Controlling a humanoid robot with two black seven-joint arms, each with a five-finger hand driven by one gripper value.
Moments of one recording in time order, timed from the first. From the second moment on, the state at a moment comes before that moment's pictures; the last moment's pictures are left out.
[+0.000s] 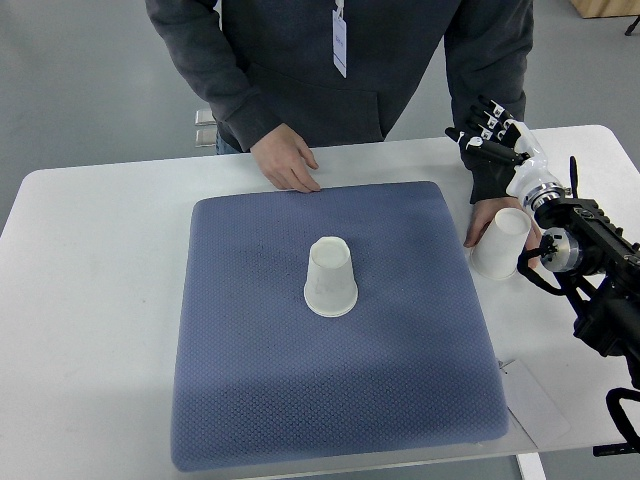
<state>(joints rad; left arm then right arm) -0.01 0.00 -0.04 -0.20 0.05 0.10 -0.04 0.62 -0.14 1.17 0.71 -0.71 0.07 0.23</state>
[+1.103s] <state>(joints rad) -0.01 0.00 -0.05 -0.20 0.05 0.10 -0.04 0.62 -0.14 1.17 0.72 -0.71 0.08 0.23</state>
